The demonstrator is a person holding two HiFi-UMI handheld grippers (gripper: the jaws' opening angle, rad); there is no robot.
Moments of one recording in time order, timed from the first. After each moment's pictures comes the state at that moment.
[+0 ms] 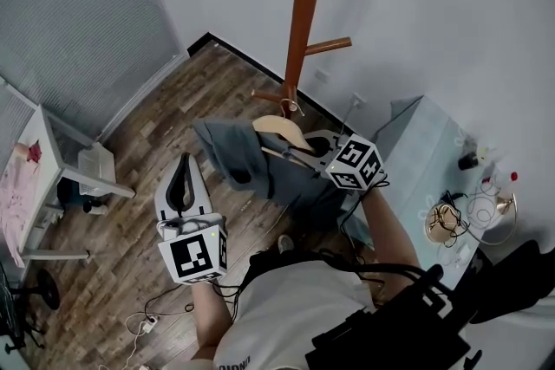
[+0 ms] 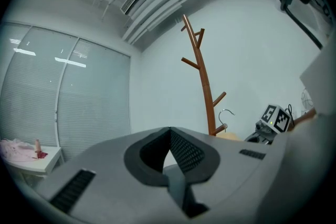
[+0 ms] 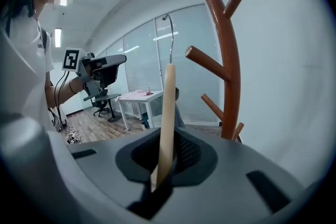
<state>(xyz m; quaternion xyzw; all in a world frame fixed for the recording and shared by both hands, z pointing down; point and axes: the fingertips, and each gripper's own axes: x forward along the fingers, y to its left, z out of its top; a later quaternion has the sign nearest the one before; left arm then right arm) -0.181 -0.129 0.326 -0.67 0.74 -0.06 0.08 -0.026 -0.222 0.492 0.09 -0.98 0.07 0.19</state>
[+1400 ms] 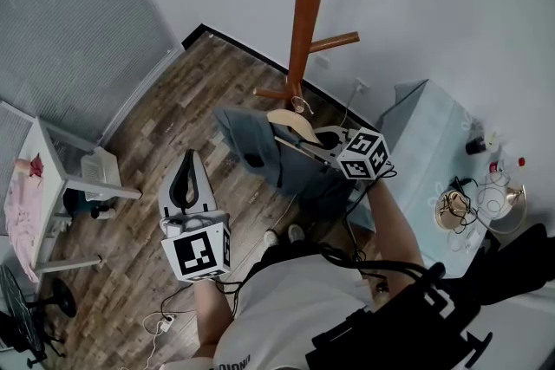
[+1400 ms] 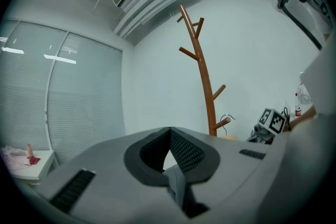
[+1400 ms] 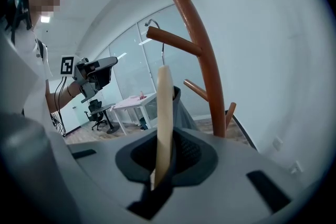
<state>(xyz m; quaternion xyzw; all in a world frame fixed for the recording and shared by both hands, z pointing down) -0.184 -0.155 0.334 -0.70 0.71 -0.09 0.07 -0.013 -0.242 0.531 0.11 -0.97 0.16 0.17</state>
